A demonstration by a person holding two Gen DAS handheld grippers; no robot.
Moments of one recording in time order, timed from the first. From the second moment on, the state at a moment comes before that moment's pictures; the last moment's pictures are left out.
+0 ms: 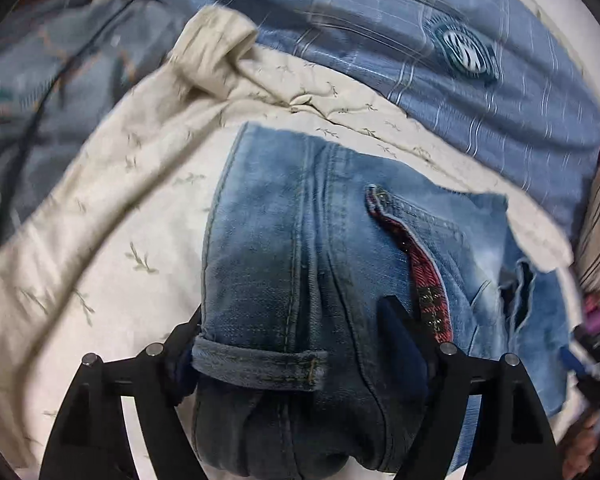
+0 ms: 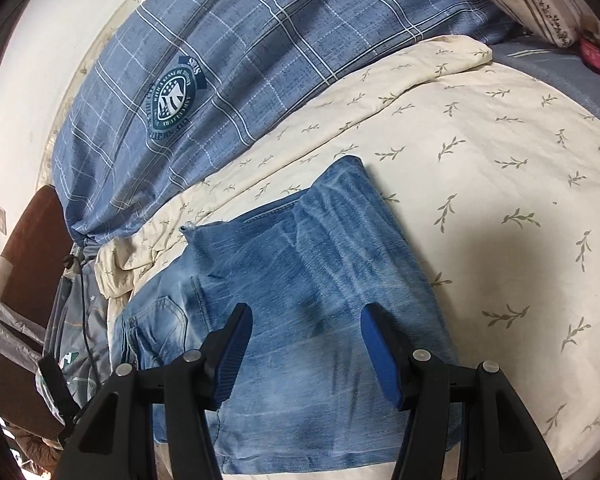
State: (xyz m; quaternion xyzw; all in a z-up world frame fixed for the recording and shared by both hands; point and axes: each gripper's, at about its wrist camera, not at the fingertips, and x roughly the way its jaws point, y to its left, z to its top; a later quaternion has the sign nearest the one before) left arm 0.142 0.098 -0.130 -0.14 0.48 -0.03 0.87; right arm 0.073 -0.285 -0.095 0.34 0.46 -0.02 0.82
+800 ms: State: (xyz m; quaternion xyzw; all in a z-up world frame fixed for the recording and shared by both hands) left arm 0.094 -0.017 0.007 -0.01 0.33 -0.16 0.93; right arm 0.061 -0.338 -0.091 0.38 0.41 -0.07 0.82
